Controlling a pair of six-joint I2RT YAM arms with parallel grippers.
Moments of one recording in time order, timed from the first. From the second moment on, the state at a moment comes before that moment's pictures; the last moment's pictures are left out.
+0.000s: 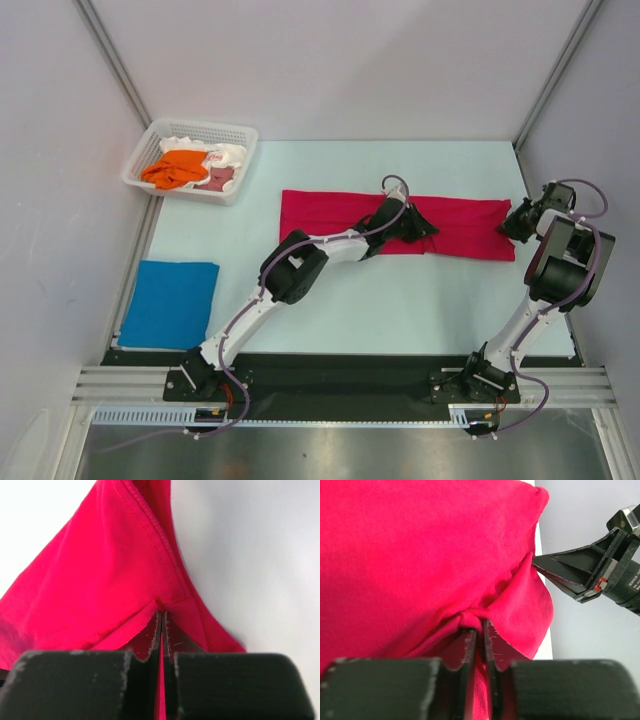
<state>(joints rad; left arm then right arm) -0.85 2.70 2.04 0.35 0.20 -1.10 -0.48 1.94 1.21 -0.20 -0.31 0.35</state>
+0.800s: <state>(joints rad) -0.83 2.70 2.06 0.36 0.20 -1.12 -0.48 2.02 1.32 -0.20 -0.33 0.38</state>
